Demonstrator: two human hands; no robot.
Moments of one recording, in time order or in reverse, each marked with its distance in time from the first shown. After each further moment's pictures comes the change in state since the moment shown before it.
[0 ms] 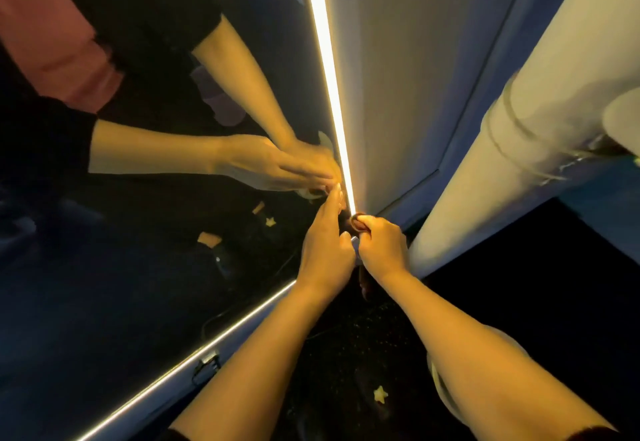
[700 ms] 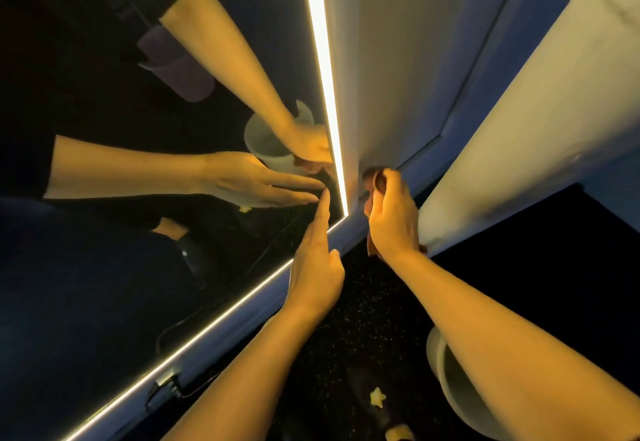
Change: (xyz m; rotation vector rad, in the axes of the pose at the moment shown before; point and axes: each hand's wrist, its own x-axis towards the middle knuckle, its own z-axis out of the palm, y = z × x) left_hand 0.039 -0.129 0.062 0.108 -0.074 -0.033; right_hand 0.033 0.086 0.056 0.069 0.120 0.095
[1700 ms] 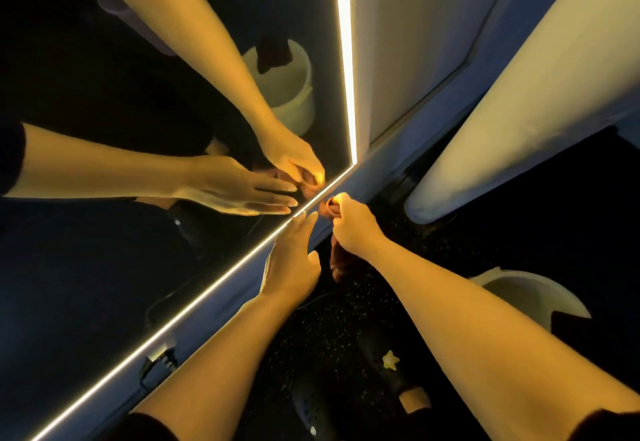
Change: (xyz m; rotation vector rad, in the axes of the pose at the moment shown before) left_hand 0.016 -0.138 0.019 0.290 -0.109 -0.064; right_hand -0.047 0.049 0.110 -0.063 -0.461 0.278
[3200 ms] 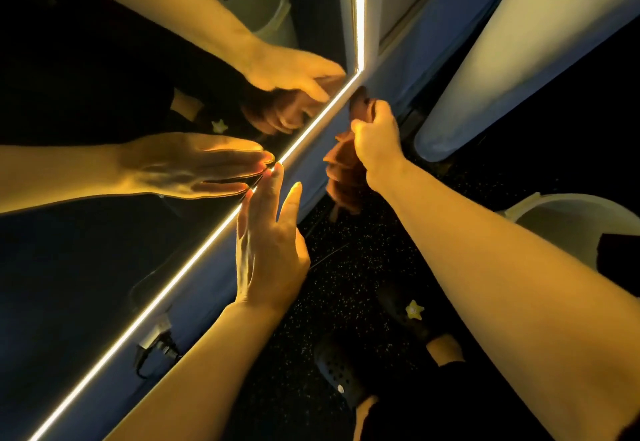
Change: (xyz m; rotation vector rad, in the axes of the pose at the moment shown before) left_hand -0.017 -0.082 0.034 0.393 0.323 0.340; right_hand 0.047 0.029 0.038 0.807 0.327 0.153
